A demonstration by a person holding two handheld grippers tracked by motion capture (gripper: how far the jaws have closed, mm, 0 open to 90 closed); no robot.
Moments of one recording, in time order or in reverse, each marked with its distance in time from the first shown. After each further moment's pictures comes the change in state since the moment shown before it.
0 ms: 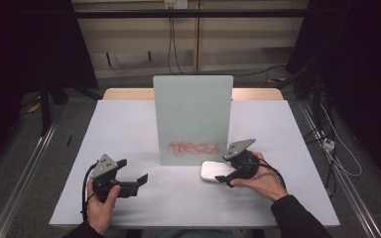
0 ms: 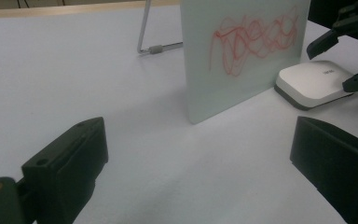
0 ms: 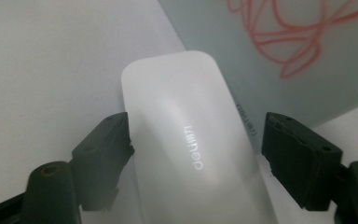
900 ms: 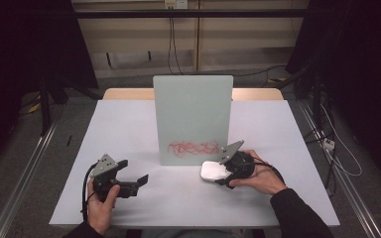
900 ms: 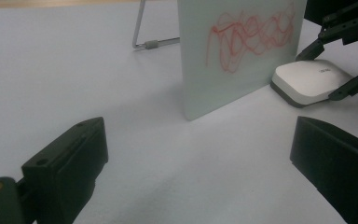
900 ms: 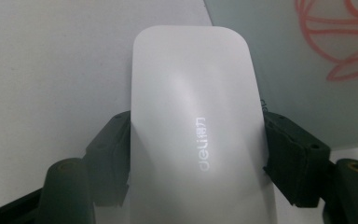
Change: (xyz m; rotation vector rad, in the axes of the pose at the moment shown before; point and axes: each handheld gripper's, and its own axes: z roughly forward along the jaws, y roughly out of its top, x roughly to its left) left arm 0.002 0.000 0.002 0.014 -0.023 -0.016; right arm -0.002 0.005 0.014 0.118 0.061 -0.166
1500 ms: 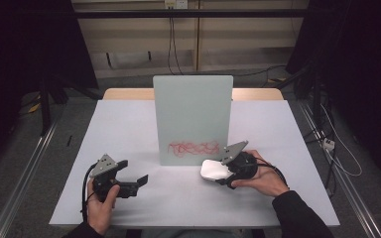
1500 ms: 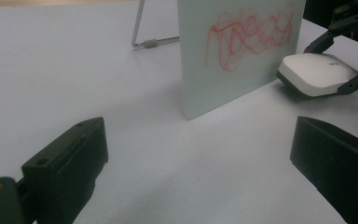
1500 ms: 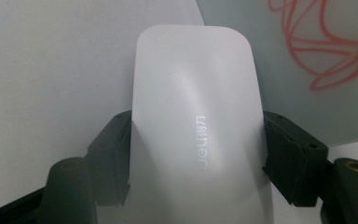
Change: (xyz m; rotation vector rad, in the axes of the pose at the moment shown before) left arm 0.001 0.000 -0.001 0.006 -0.003 0.000; right arm 0.005 0.001 -0.012 -0.048 -0.017 -0.006
